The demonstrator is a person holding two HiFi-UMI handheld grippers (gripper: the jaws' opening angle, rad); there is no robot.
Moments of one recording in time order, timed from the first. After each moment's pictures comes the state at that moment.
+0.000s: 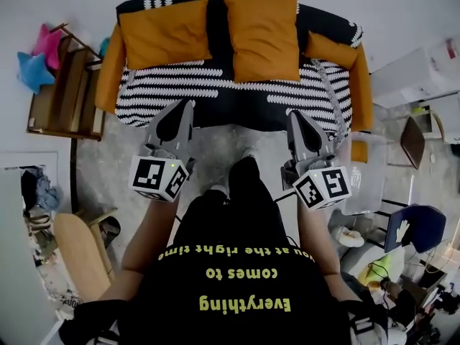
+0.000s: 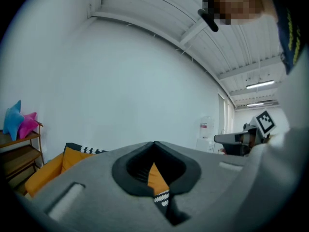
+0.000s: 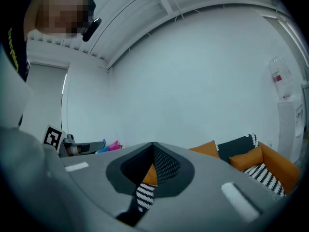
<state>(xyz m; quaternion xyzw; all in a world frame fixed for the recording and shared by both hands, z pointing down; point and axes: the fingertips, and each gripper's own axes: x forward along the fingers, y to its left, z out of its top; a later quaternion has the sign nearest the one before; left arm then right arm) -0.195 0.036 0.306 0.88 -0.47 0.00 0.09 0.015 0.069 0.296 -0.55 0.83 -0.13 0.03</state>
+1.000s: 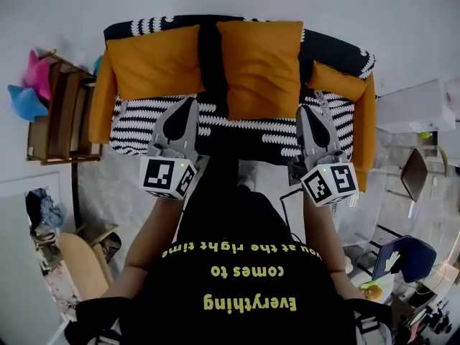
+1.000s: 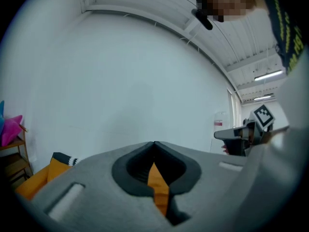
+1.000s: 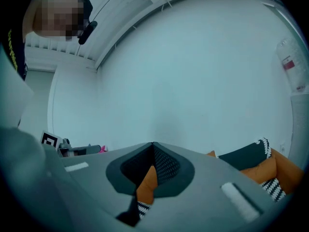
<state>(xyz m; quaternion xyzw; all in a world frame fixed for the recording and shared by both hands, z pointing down) -0.110 -0.207 0.319 0.86 -0.50 0.01 0.07 0.110 -0.189 0.308 -0.54 0.83 -0.15 0.04</state>
